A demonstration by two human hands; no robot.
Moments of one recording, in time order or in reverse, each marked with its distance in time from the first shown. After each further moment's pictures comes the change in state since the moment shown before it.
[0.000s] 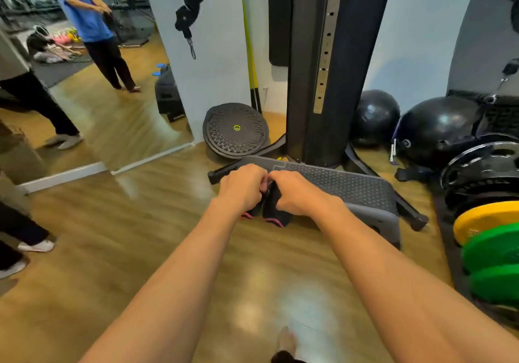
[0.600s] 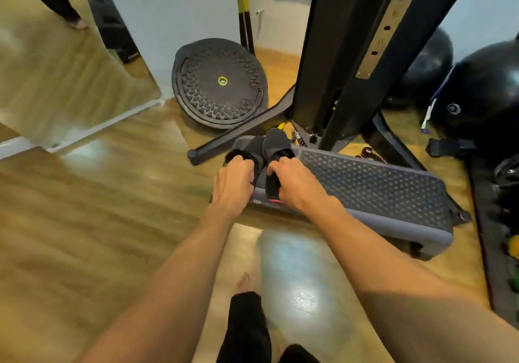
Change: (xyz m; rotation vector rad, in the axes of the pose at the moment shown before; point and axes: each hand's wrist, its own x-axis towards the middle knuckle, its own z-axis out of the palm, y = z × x) left_hand 0.417 -0.211 0.140 -0.110 -0.034 -0.101; right_hand 0.442 0.141 0.091 -0.111 -0.036 0.138
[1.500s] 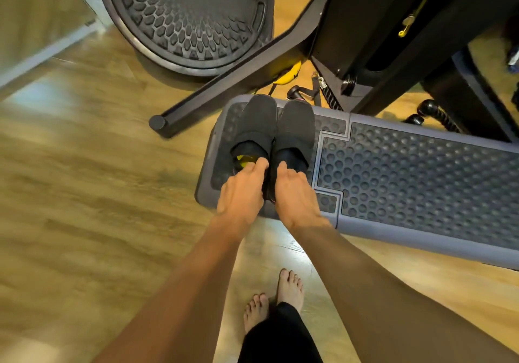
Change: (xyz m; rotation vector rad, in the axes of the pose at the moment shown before) left_hand 0.234 -0.147 0.281 0.003 -0.295 0.059; right_hand 0.263 0.085 0.281 0.089 -0.291 0.372
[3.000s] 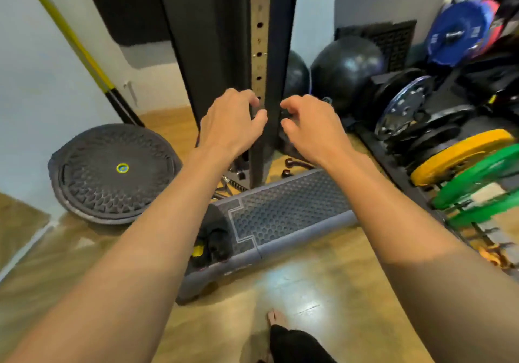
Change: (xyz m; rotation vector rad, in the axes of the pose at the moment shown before) left_hand -0.150 0.329 -0.384 -0.083 0.416 0.695; right_hand -0.364 0.073 -0.396 0.255 0.951 0.187
